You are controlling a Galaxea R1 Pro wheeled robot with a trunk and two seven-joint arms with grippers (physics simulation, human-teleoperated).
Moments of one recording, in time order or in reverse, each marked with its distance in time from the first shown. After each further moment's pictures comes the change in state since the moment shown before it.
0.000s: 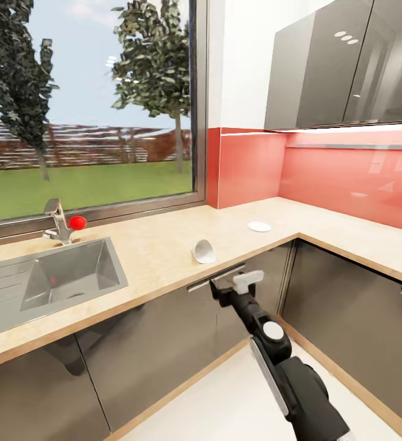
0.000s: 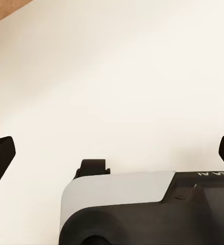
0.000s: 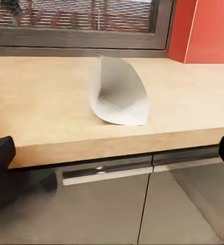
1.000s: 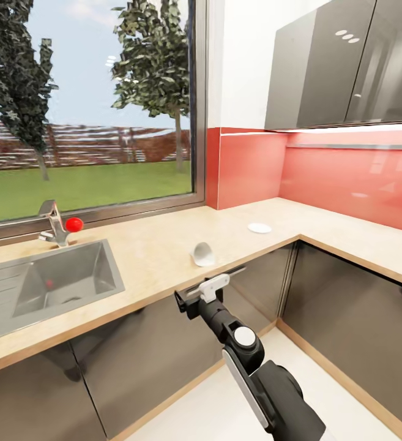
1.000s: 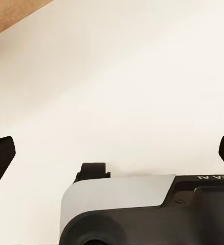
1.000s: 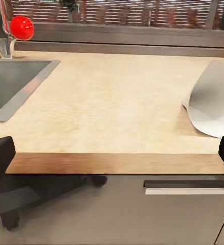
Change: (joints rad) left arm 0.000 0.000 -0.001 -0.001 0.000 -0.012 0.000; right arm -0.021 0.044 0.205 0.009 -0.061 0.042 0.001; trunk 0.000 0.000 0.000
